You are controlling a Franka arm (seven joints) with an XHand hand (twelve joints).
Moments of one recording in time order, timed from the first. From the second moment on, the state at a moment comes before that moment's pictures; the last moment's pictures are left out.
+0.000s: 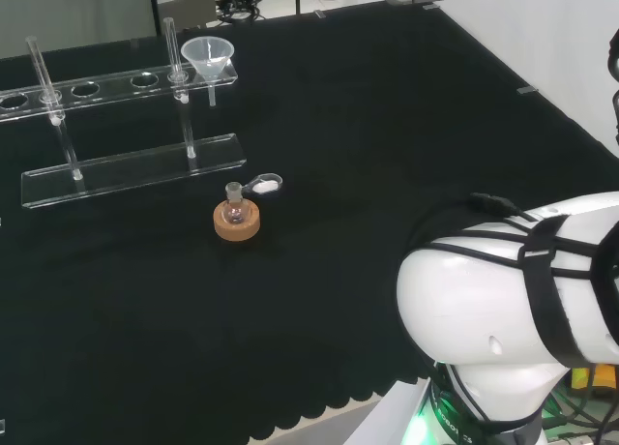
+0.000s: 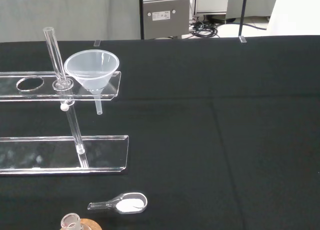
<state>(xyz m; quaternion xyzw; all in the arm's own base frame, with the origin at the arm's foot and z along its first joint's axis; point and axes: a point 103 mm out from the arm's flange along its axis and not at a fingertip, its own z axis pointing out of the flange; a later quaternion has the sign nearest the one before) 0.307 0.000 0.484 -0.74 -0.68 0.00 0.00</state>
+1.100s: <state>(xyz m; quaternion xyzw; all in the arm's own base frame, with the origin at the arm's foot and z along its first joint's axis) 0.327 -0.016 0.474 -0.75 -0.67 0.02 0.00</state>
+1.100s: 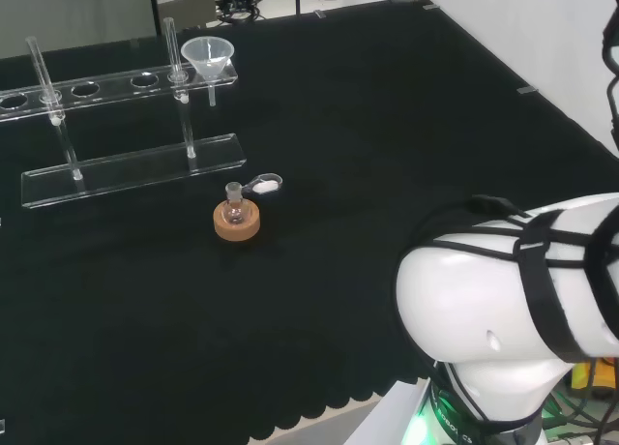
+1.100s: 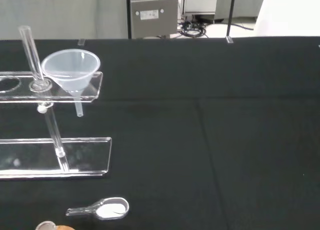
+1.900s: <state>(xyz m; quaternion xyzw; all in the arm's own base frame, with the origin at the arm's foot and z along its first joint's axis) 0.453 -0.044 0.404 -0.73 -0.67 0.07 0.04</state>
